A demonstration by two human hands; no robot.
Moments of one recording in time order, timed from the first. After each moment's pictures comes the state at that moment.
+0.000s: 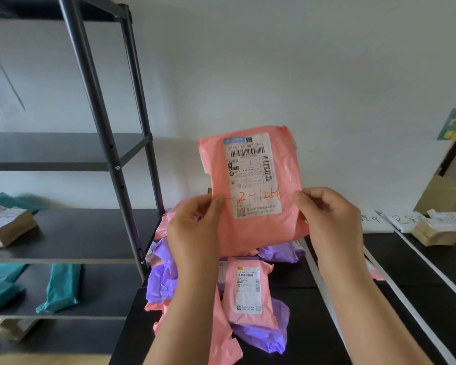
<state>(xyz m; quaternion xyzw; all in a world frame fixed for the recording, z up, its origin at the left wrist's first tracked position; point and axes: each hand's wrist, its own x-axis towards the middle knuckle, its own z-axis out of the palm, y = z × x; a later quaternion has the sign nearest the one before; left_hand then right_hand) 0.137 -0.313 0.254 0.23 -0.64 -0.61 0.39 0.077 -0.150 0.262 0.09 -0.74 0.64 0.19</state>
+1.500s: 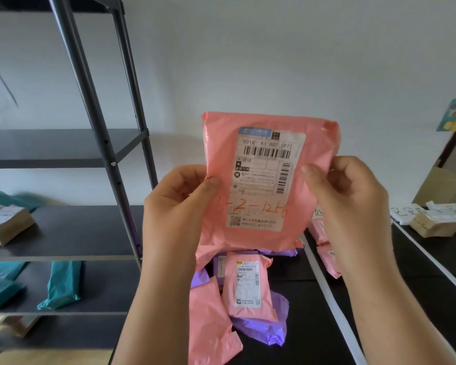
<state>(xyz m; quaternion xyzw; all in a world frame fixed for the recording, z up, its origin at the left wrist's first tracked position) 0.171 -0.318 0.296 0.09 -0.62 -0.70 0.35 0.108 -0.140 0.300 0.15 -0.73 0.62 0.23</state>
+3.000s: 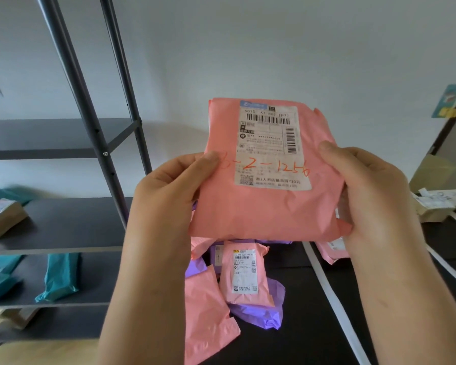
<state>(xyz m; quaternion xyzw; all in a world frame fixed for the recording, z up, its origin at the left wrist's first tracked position) 0.178 -0.319 0.301 0.07 -0.58 -0.77 0.26 0.113 -0.126 0.311 0.06 -0.66 0.75 0.11</state>
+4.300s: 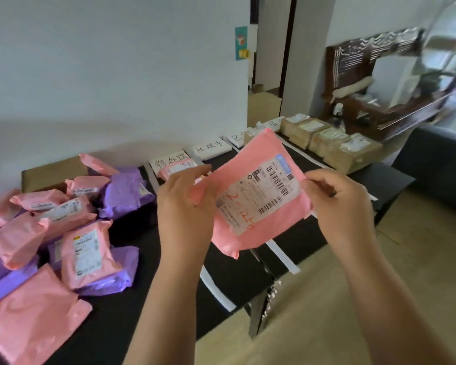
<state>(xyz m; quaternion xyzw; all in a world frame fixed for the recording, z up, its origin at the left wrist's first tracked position) 0.167 0.047 0.215 -0.02 -0.83 -0.51 0.20 0.204 0.254 0.208 -0.12 -0.85 0.43 0.26</state>
